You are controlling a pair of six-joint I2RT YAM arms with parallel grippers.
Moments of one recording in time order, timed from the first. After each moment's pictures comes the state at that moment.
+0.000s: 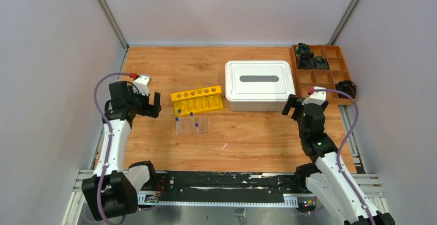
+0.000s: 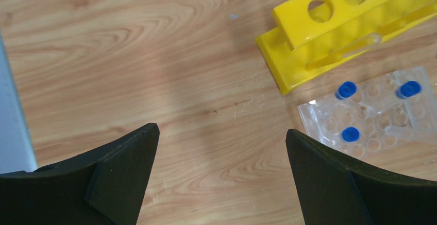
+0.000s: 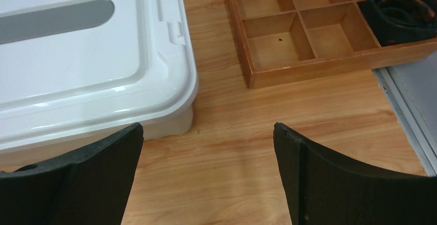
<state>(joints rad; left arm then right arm) 0.22 0.99 0.82 -0.56 0.37 0.34 0.26 0.63 0.47 -0.15 0.38 0.19</state>
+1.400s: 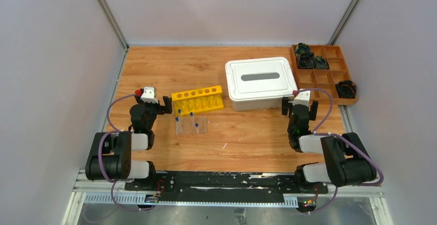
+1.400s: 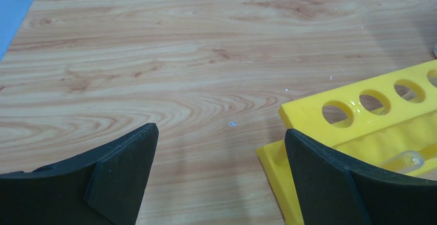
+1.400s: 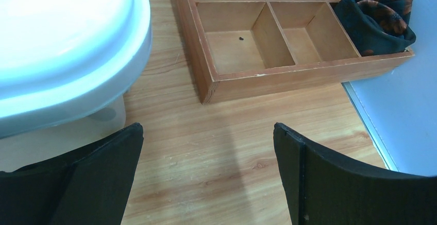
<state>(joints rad) 0.07 1.33 0.18 1.04 0.20 0.00 0.19 1.33 0.20 0.90 0.53 -0.12</state>
